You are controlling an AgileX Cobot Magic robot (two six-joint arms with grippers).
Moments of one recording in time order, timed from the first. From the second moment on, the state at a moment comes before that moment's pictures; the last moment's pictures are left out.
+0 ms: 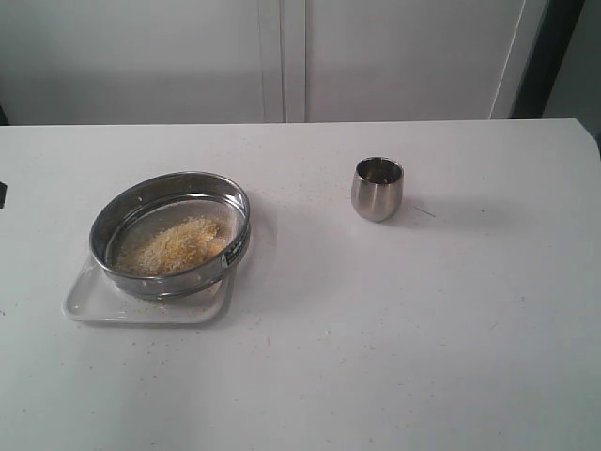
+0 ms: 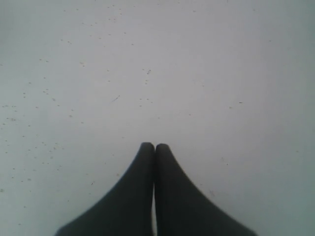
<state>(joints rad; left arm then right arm) -0.01 1.22 -0.86 -0.20 0.69 0.16 -0.01 1.17 -1.13 0.00 1.15 0.04</state>
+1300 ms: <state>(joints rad) -0.15 1.98 -1.60 -0.21 0.92 0.19 -0.01 1.17 -1.13 0.00 1.15 0.04</state>
